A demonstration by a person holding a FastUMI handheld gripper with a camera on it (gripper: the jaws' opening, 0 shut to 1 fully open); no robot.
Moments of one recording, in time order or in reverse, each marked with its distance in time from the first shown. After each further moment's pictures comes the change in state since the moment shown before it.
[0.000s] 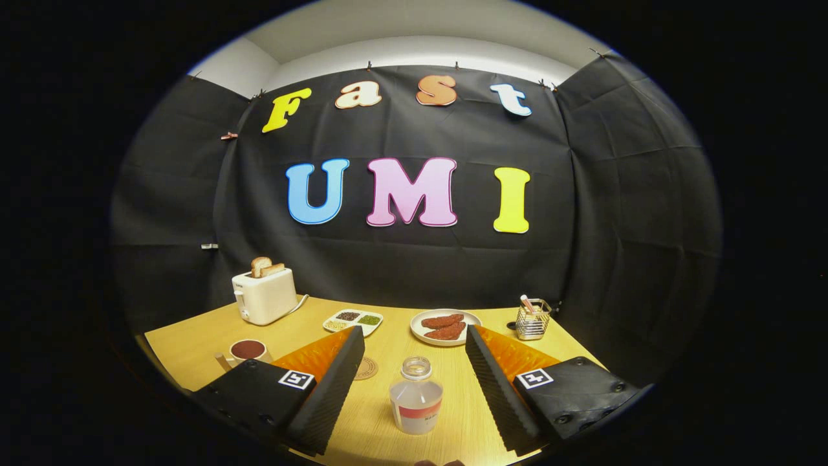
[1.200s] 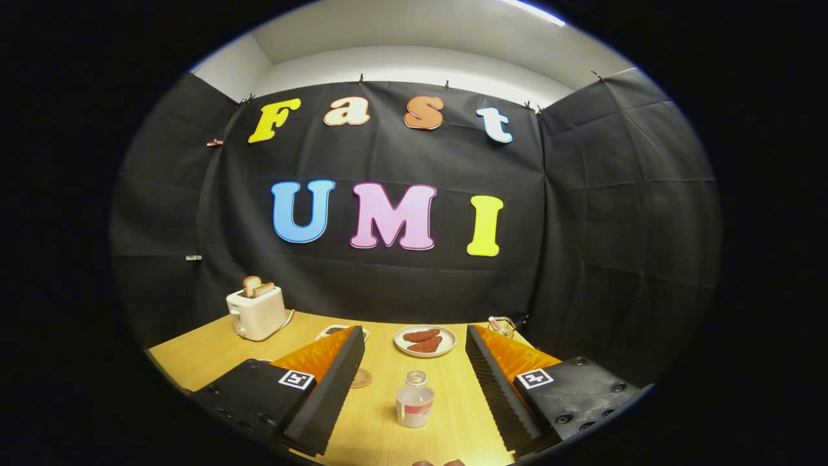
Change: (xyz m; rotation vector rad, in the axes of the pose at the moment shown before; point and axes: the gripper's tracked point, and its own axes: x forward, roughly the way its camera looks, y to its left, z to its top) arm -0.068 0.018 0.090 -0.029 -0.042 -0.141
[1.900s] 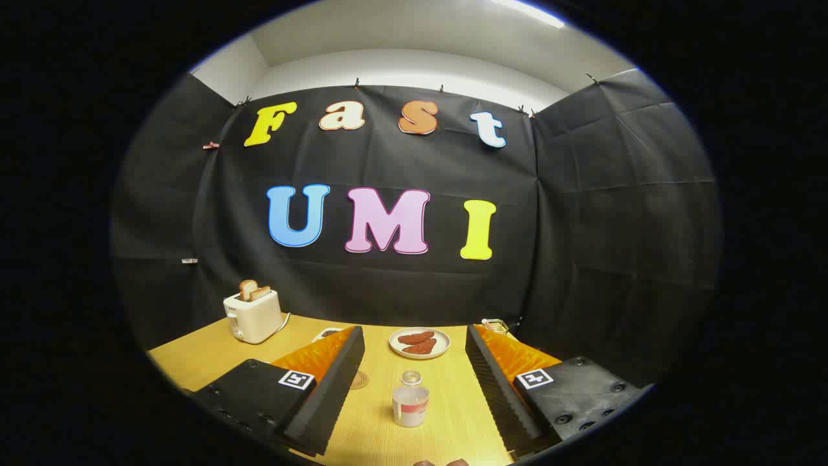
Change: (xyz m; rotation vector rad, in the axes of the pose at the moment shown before) arm -0.017 0.001 0.003 -0.008 -0.015 -0.020
